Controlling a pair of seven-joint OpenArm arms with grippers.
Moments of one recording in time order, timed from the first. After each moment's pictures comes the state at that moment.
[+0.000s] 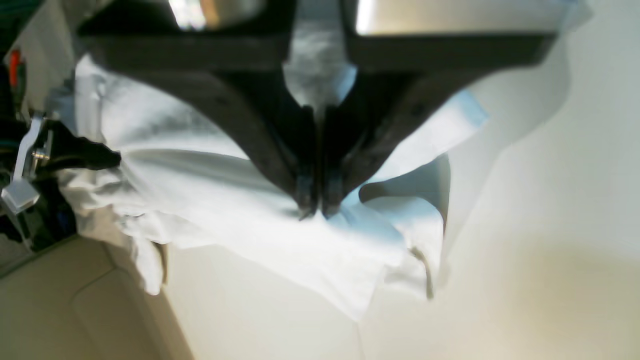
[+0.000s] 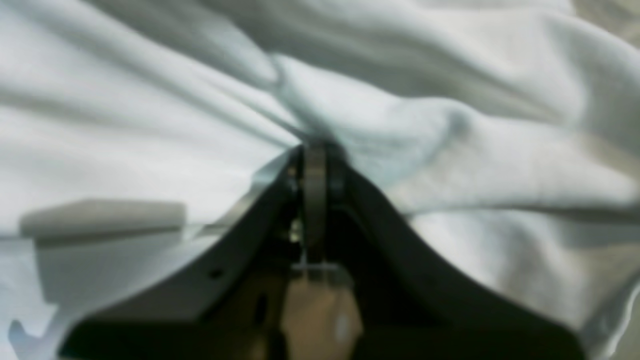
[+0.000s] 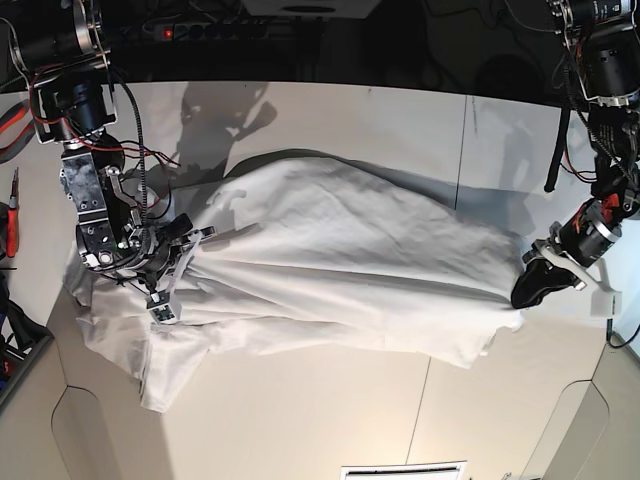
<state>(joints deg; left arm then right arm) -2.6 -20.3 -24.2 71.2 -45.9 -38.8 37.9 14.6 15.3 -14.2 62.4 7.5 11.2 -45.1</state>
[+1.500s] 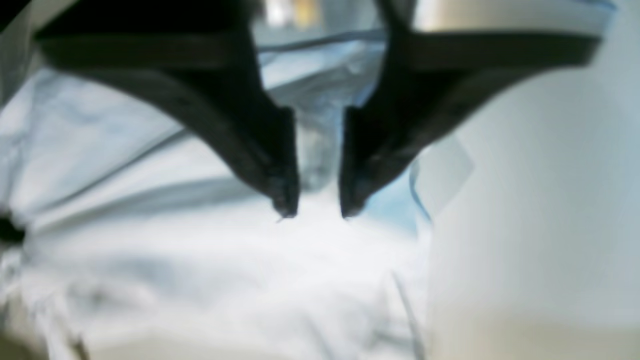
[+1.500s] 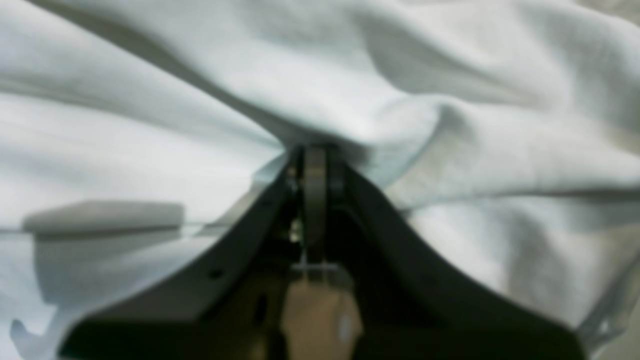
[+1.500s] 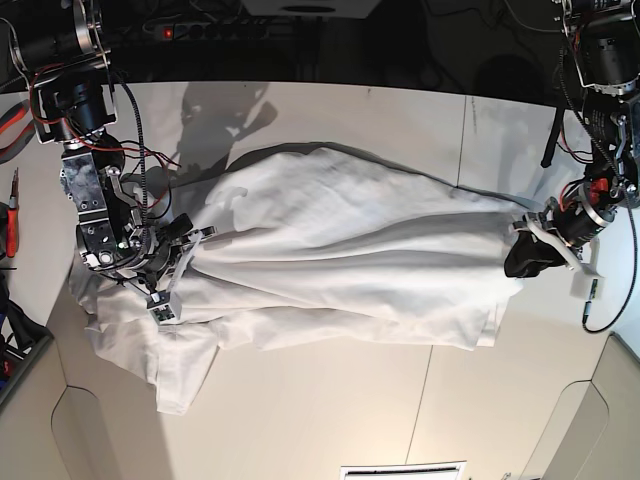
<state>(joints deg) -0.4 -20.5 -19.3 71.3 -30.6 -38.7 32.1 14.6 15.3 -14.2 62.3 7.5 11.1 -45.1</state>
